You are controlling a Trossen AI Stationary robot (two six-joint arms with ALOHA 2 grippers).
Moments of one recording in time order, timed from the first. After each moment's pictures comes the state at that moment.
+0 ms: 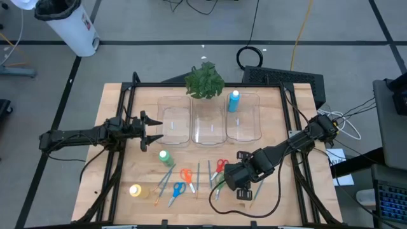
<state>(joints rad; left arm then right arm) 0.14 0.20 0.02 0.11 0.03 -0.03 0.49 1.76 1.60 -1.14 -0.03 0.58</state>
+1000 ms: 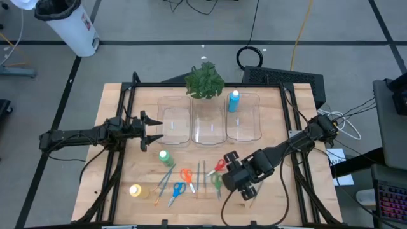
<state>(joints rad) 0.14 0.20 0.02 0.11 0.03 -0.03 0.50 1.76 1.60 -1.04 0.06 0.07</state>
